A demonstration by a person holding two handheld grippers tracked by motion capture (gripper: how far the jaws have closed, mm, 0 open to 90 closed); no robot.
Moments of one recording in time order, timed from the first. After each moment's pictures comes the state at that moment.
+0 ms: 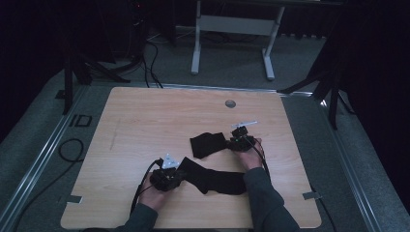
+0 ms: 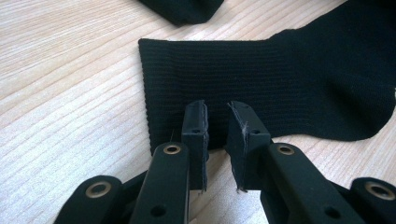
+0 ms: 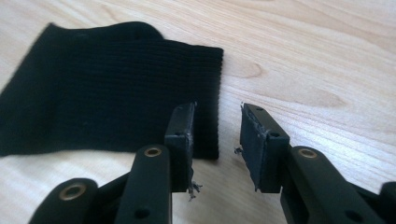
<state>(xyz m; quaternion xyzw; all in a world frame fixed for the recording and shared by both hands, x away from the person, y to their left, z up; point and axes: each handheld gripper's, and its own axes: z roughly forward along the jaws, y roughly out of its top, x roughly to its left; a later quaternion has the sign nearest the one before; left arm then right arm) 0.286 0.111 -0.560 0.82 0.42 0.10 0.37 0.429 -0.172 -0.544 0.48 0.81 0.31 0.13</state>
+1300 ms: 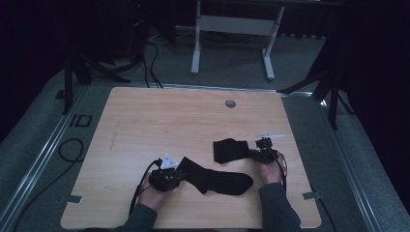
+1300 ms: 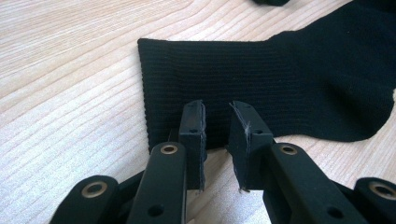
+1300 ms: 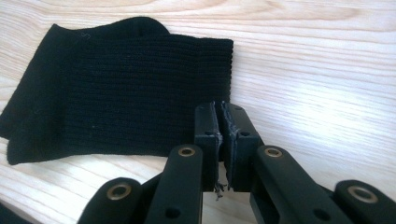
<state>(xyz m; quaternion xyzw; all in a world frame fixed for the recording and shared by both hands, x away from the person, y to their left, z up) 0.286 0.114 -0.561 0.82 0.42 0.10 0.38 0.387 -0.243 -0.548 0.57 0.75 0.30 0.13</state>
